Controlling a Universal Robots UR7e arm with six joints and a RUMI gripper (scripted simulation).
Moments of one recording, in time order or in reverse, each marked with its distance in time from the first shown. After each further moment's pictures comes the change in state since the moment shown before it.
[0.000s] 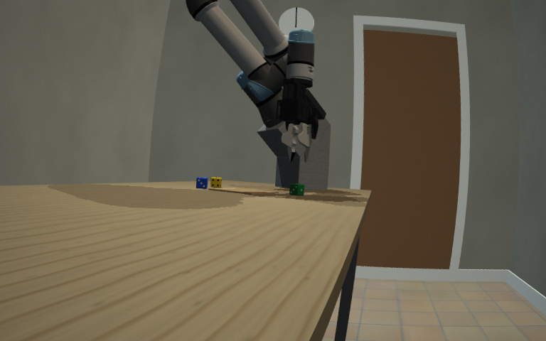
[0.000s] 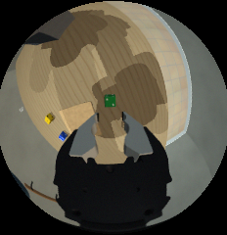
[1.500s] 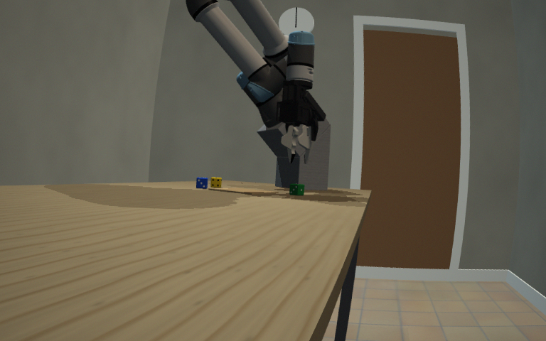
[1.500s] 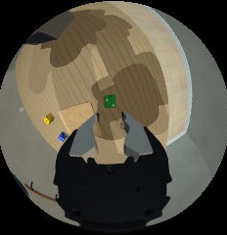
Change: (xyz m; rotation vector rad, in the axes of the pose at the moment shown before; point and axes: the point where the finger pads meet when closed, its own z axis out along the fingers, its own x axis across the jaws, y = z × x) arm 0.000 0.000 0.005 0.000 0.000 0.000
